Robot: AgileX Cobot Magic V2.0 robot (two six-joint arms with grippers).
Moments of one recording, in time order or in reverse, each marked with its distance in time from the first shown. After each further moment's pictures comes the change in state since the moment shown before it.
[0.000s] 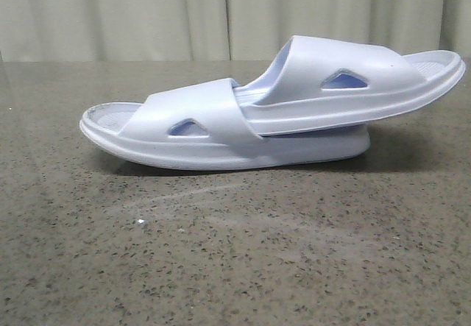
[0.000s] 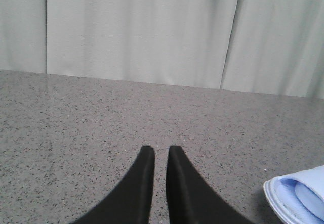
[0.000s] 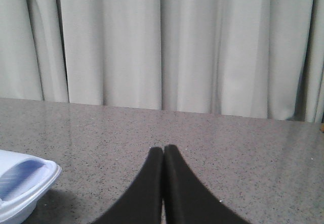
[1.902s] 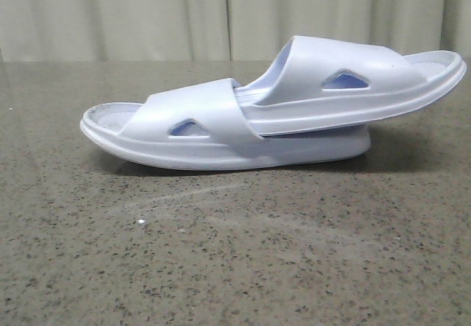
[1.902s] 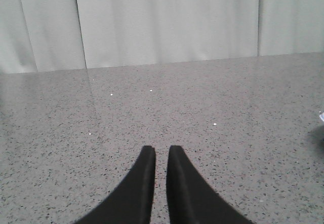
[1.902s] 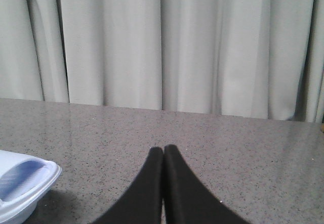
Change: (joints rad) left arm 0.121 -0.315 0.233 1.770 0.109 -1.565; right arm 0.000 0.000 0.000 0.000 0.000 0.001
